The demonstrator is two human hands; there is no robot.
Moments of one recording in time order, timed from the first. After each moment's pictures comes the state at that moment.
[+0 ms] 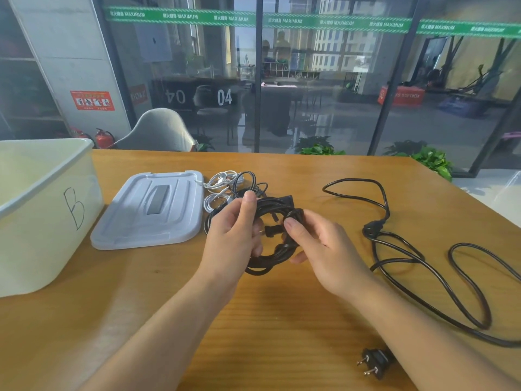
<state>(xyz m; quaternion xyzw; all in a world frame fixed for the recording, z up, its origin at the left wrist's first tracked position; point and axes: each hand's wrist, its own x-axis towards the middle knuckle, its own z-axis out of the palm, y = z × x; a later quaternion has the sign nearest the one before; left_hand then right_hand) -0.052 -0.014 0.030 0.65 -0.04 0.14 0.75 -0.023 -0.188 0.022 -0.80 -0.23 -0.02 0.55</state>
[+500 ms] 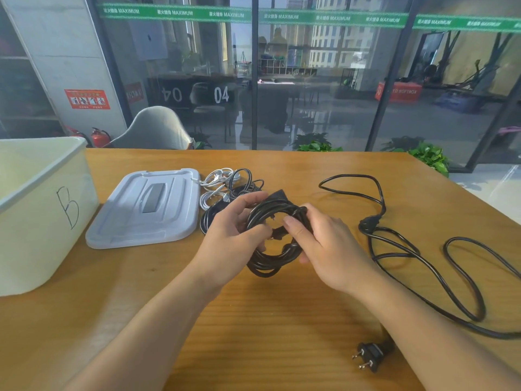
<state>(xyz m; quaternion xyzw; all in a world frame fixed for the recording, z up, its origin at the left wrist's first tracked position) -0.053 -0.006 0.028 0.73 -0.09 0.09 0.67 -0.026 -0.198 0.036 -0.89 -0.24 -0.07 0.38</state>
